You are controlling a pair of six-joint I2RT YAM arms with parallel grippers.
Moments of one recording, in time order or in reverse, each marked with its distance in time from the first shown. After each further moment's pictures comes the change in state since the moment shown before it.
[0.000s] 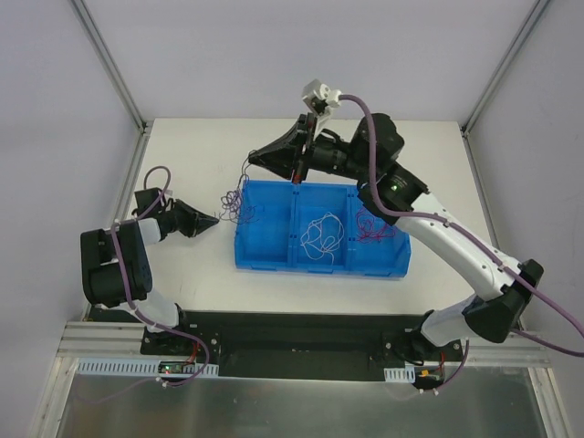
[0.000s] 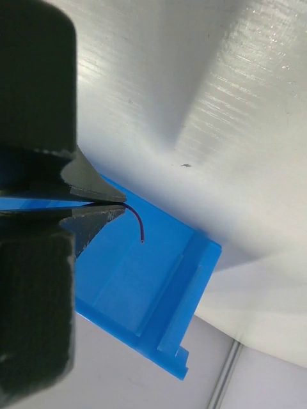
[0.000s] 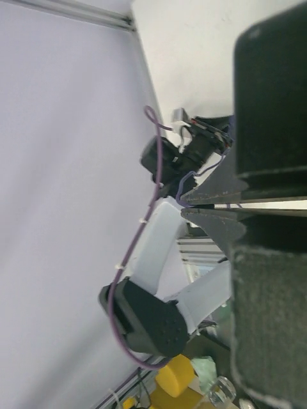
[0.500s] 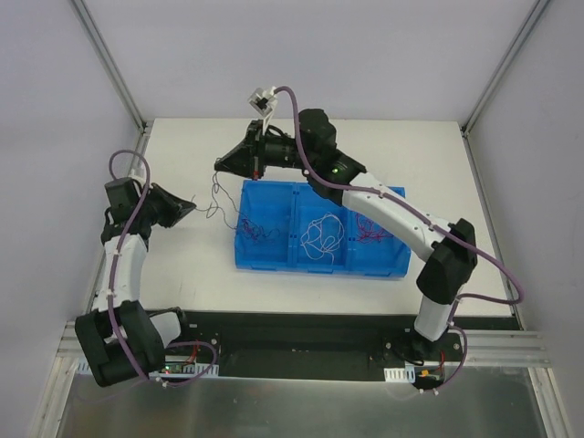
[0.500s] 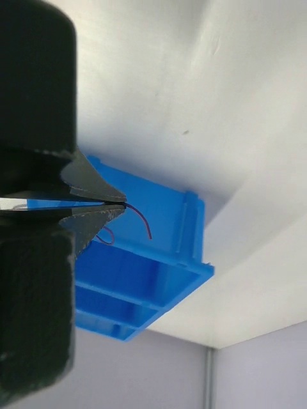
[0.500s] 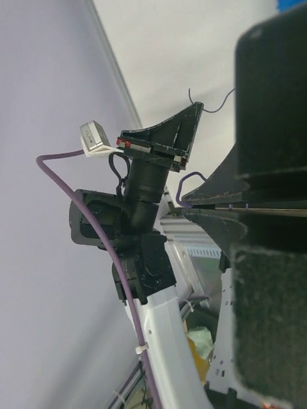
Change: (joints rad) left arm 0.040 -0.446 0.064 -0.292 -0.127 0.172; right arm 0.005 0.284 0.121 0.073 -0.054 0.134
